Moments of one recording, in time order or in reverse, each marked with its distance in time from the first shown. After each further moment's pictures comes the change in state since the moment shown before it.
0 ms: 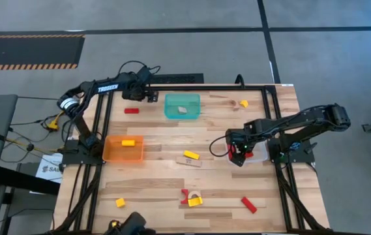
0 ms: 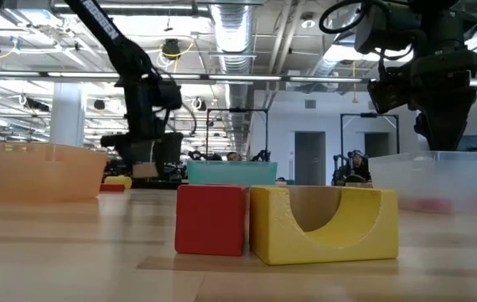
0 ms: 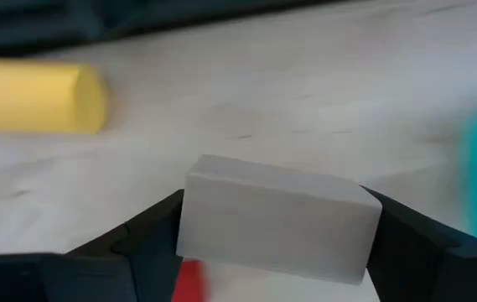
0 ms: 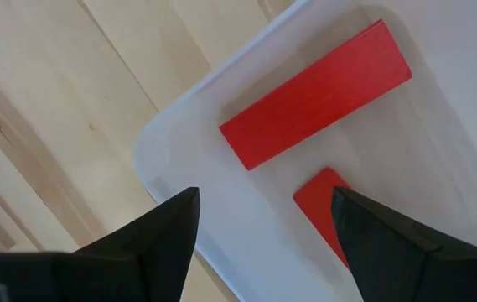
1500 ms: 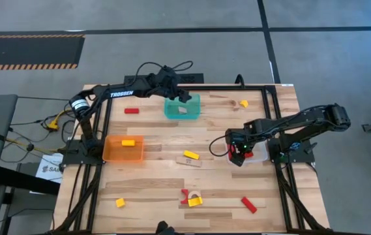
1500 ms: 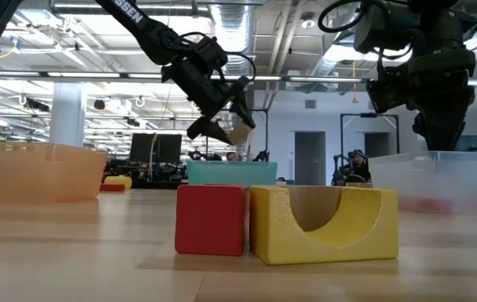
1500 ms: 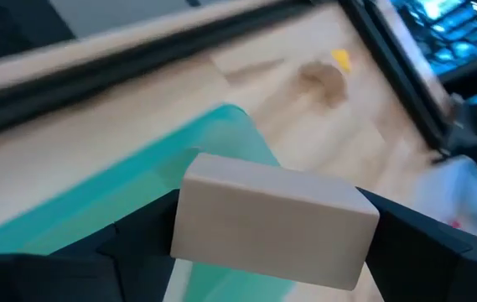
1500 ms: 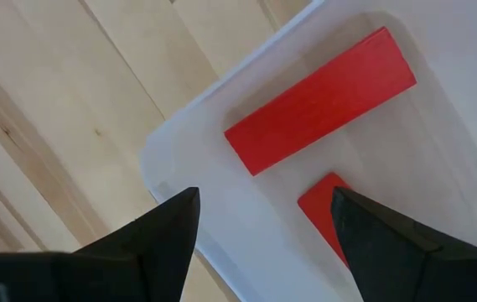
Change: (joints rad) left arm -0.267 0.101 0.195 0.464 0.288 -0.017; right arm -0.002 0.000 0.000 0.014 -0.003 0.001
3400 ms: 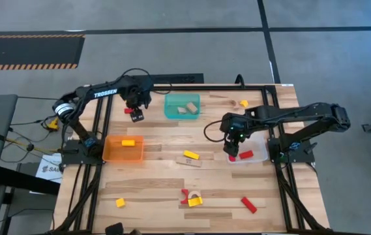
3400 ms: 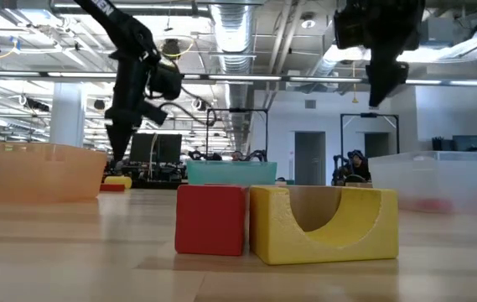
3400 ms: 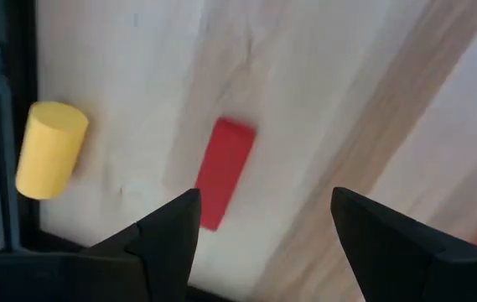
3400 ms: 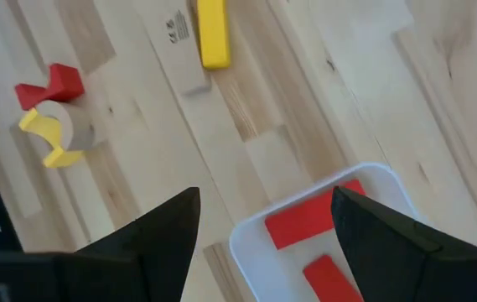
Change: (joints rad) left arm 0.151 -0.188 -0.180 -0.860 -0.414 0.941; right arm -0.053 0.000 0.334 -0.122 0.075 -0.161
